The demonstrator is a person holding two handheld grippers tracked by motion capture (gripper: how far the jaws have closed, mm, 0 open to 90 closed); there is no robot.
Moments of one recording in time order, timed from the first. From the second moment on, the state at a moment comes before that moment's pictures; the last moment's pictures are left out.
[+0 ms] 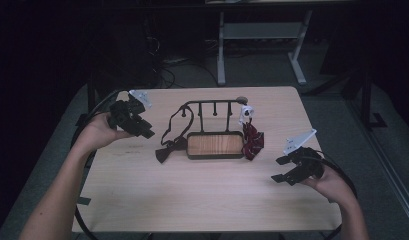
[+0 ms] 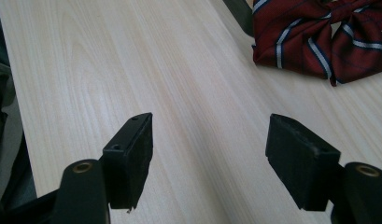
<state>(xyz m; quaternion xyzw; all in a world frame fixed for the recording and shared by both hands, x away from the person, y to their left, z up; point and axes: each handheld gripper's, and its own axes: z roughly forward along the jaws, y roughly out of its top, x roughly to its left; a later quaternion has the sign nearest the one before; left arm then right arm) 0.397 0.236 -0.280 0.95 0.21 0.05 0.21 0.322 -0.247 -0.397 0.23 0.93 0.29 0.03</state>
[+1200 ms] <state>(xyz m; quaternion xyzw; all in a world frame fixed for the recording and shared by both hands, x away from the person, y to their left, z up) 0.371 0.260 -0.322 0.95 0.22 0.04 0.22 0.321 -0.250 -0.401 0.24 0.93 0.29 0.04</state>
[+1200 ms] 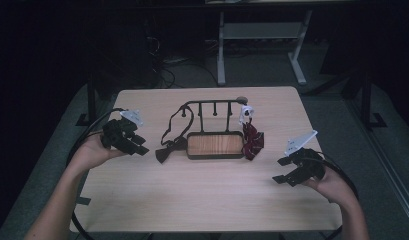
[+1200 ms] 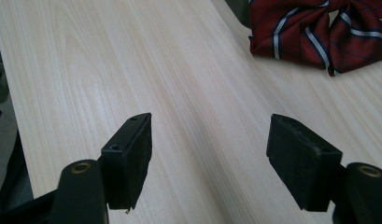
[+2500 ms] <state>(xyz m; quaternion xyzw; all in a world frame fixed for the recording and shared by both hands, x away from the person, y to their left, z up) 0.348 0.262 -0.369 0.94 0.22 0.04 0.25 0.317 -0.257 -0.407 0.26 0.92 0.29 0.03</state>
